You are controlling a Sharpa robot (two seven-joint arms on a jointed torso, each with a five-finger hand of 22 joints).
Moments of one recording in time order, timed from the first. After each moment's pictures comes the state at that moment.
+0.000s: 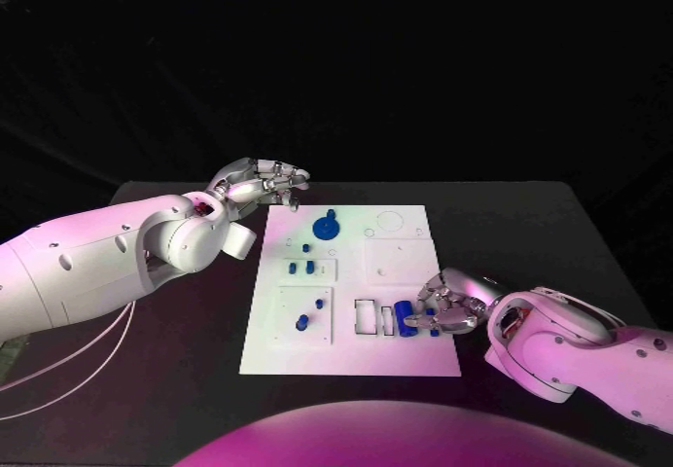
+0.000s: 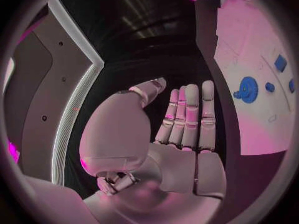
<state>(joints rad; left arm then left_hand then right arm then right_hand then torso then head) 1.14 -0.86 -0.02 1.43 -0.18 -0.14 0.27 1.26 -0.20 0.56 0.02 0.19 0.84 0.18 0.30 0.43 0.89 0.13 0.51 0.26 0.91 0.06 1.17 0.53 0.17 0.93 0.17 0.51 1.24 0.97 -1.03 -0.14 1.86 -1.34 -0.40 -0.42 1.06 -0.22 0.34 0.14 0.11 0.96 0.09 0.29 0.65 1.36 0.01 1.24 1.26 1.47 -0.05 1.52 1.31 0.03 1.47 0.06 1.52 1.31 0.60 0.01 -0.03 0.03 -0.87</state>
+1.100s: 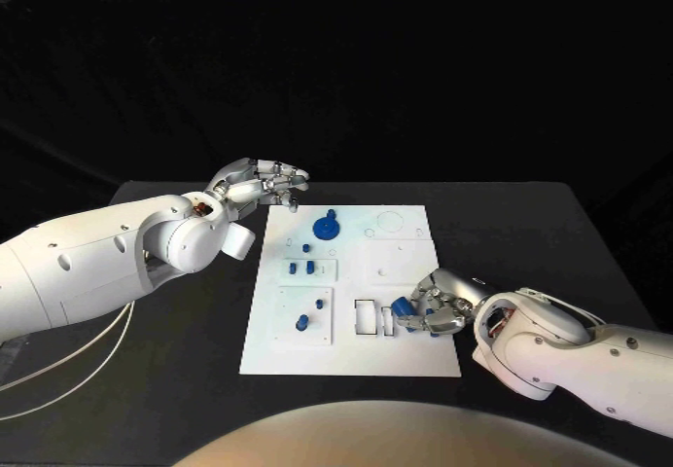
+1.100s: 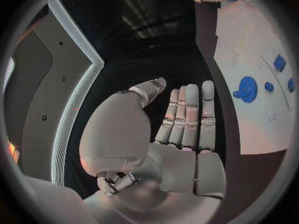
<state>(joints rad) 1.14 -0.86 -0.02 1.43 -0.18 -0.13 0.27 1.26 -0.20 0.56 0.02 0.19 0.84 0.18 0.30 0.43 0.89 0.13 0.51 0.25 0.91 0.06 1.17 0.53 0.17 0.93 0.17 0.51 1.24 0.95 -0.97 -0.14 1.82 -1.36 -0.42 -0.46 1.11 -0.21 0.40 0.16 0.18 1.00 0.08 0.30 0.67 1.40 -0.01 1.32 1.31 1.47 -0.06 1.53 1.31 0.01 1.47 0.05 1.55 1.31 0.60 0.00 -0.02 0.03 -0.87</state>
